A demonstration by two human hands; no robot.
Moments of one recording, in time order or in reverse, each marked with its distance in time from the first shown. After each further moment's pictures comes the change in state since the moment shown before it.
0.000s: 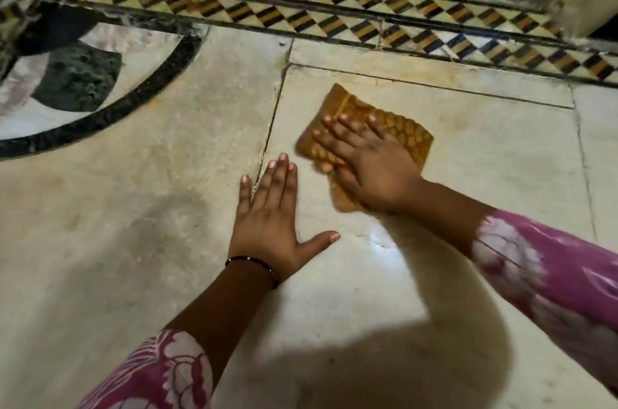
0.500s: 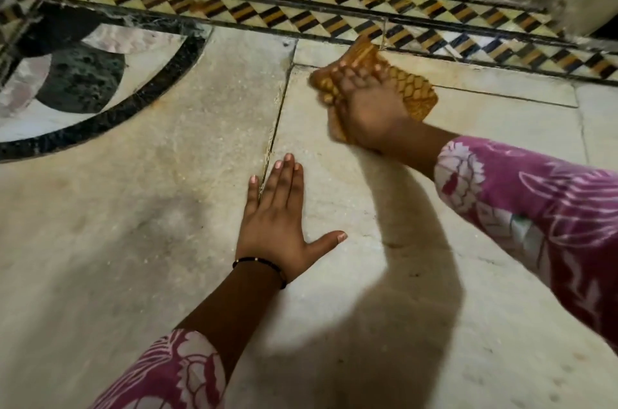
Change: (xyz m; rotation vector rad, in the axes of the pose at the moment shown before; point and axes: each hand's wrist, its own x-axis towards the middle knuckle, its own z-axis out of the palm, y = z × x) left_hand 0.000 0.001 -0.003 -0.031 -0.011 0.004; right_hand 0.072 0.023 -0.022 -0.031 0.085 0.260
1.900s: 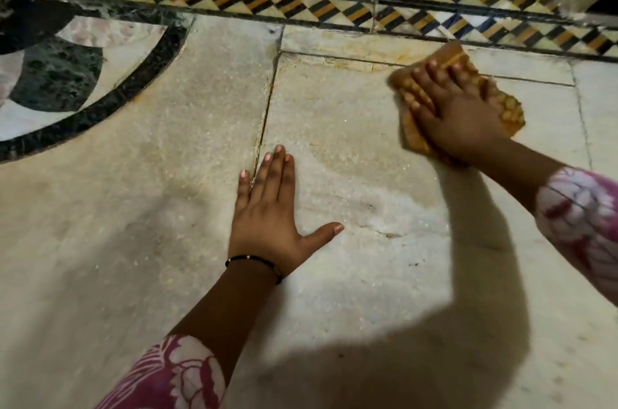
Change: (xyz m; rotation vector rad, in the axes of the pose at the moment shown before) left_hand 0.000 0.001 0.000 -0.022 0.041 -0.021; right_hand -0.074 0.098 0.010 0.063 0.002 0.252
